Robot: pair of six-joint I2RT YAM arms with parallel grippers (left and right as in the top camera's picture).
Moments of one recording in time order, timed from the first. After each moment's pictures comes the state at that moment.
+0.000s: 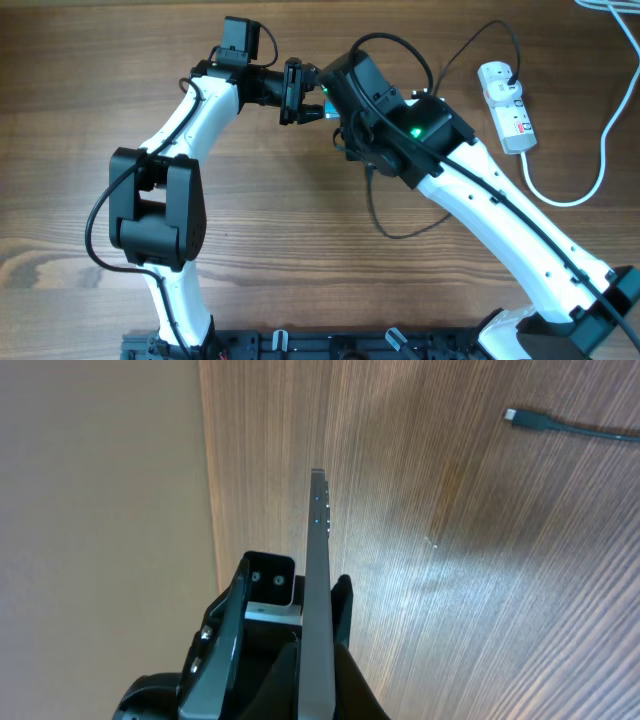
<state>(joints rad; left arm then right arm) -0.21 2.07 1.56 -0.50 1.53 -1.41 0.72 1.65 1.71 -1.03 0.32 2.06</state>
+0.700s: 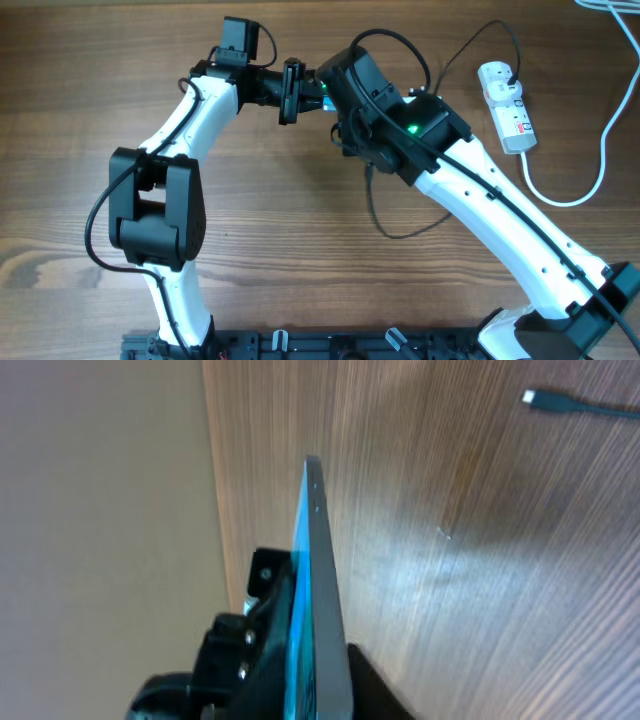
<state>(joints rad) -0.20 2.07 1.56 -0.50 1.53 -1.42 0.72 1.66 1.71 -1.00 0.30 2.07</state>
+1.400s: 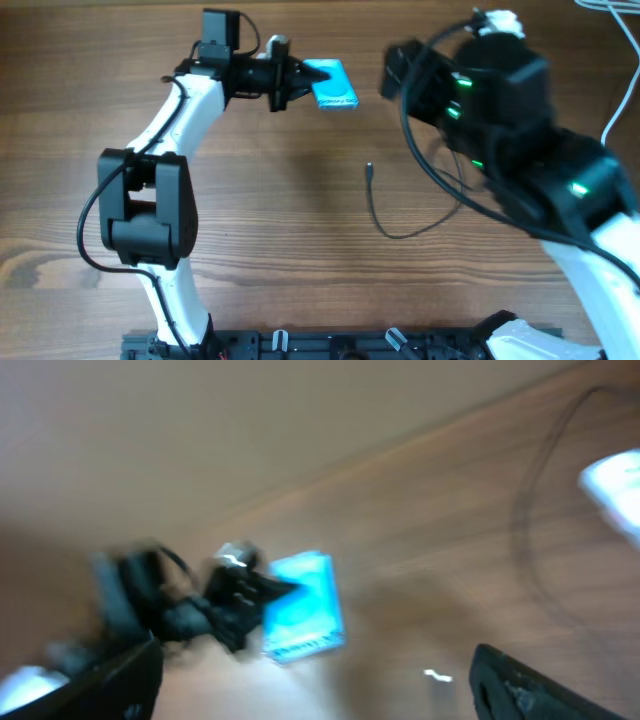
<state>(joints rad) -0.13 2.07 1.56 -0.43 1.22 -1.12 0.51 1.31 1.71 -1.01 0.19 0.68</state>
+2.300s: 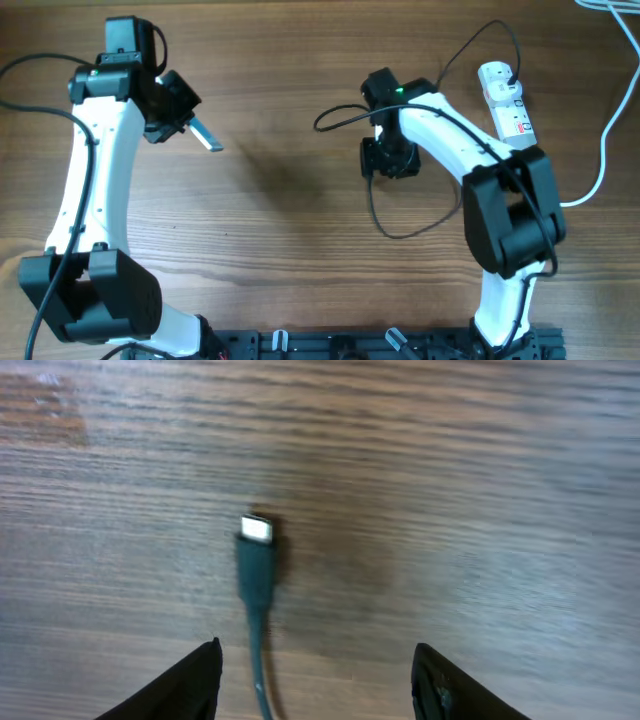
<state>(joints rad) 0.07 1.70 1.56 -1.07 0.05 -0.65 0.43 2.07 1.49 -1.04 -0.10 0.35</state>
